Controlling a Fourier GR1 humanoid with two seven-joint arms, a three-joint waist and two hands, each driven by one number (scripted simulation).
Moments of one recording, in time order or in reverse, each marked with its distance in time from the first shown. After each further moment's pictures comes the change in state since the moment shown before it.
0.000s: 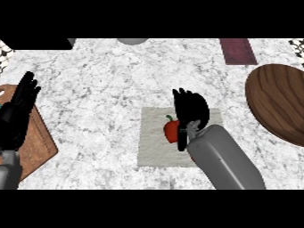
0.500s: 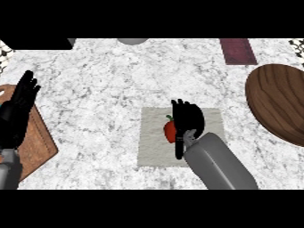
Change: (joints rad) left arm -0.012 -0.020 0.031 0.010 -0.023 -0.034 -0.003; right arm 0.047 0.015 0.050 0.097 -0.004 -0.085 -0.011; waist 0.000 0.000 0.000
